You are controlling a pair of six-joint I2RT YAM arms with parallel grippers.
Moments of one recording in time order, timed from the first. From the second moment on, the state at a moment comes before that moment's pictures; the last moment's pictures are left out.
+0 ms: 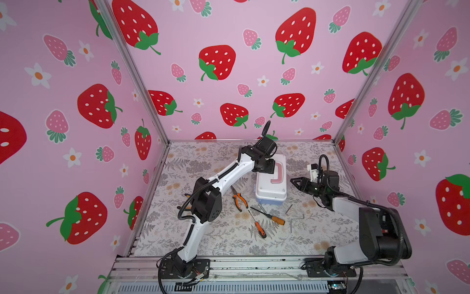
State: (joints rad) left arm -0.71 2.22 2.15 -0.95 0.03 -0.48; right arm 0.10 1.48 0.58 0.34 -0.74 0.53
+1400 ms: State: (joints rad) left arm -0.79 2.39 2.42 -1.15 -0.23 -0.42; right arm 0.10 1.51 0.58 0.38 -0.77 0.56
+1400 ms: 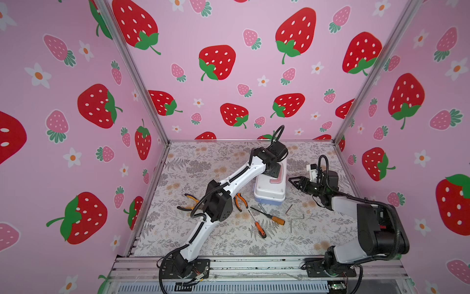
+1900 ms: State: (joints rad) left arm -0.71 2.24 2.20 -1.00 -0.03 -0.46; right arm 0.10 1.60 0.58 0.52 -0.86 0.66
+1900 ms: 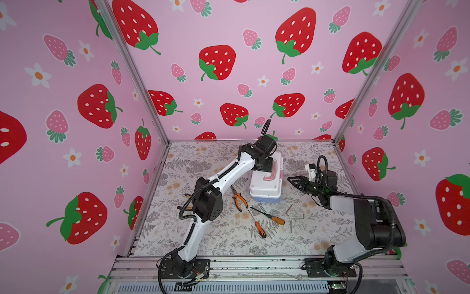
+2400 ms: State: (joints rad) left arm -0.70 2.23 2.19 -0.98 -0.01 -0.47; right arm 0.14 1.81 0.63 0.78 -0.95 0.85
